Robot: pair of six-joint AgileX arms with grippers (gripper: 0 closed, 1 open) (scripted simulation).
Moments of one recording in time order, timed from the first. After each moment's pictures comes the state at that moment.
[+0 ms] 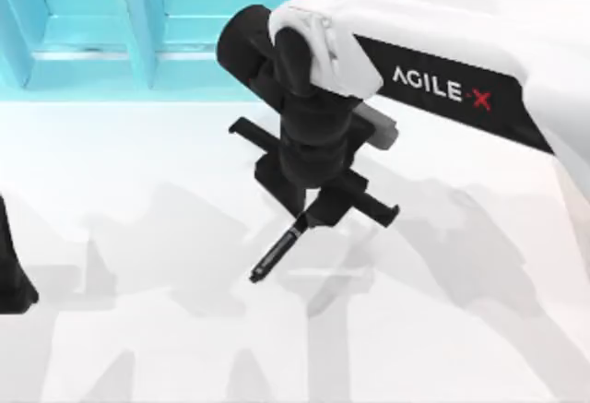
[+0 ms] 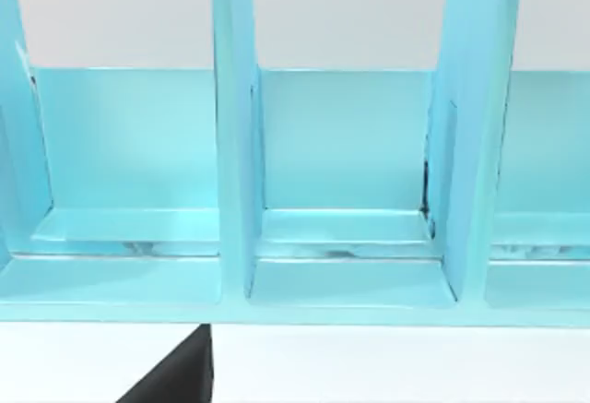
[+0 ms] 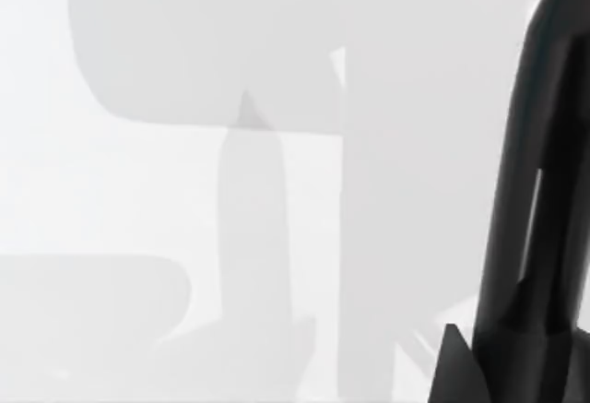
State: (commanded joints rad) left arm 0.00 0.00 0.00 0.00 0.00 0.00; right arm 0.75 2.31 1.98 -1.18 0.00 1.42
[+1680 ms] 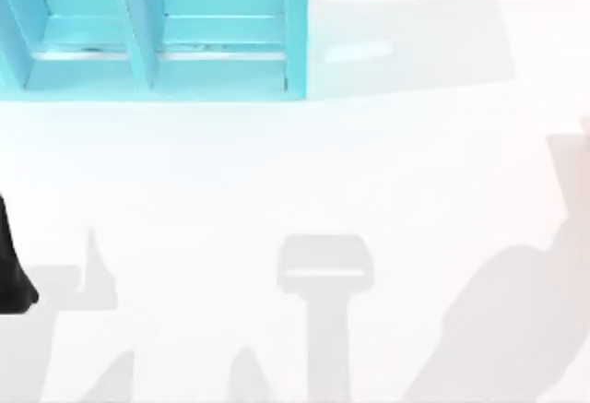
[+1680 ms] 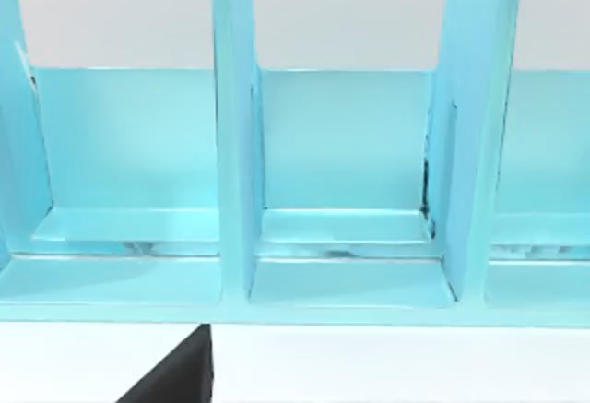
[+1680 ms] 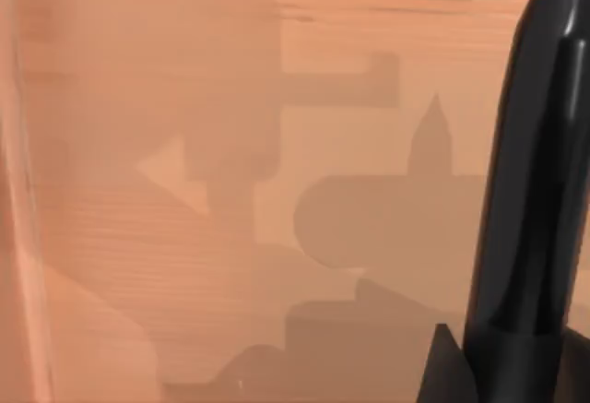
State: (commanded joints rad) left arm 0.00 0.00 0.00 0.00 0.00 0.00; right arm -0.55 1.97 1.70 -1.26 -0.05 0.98
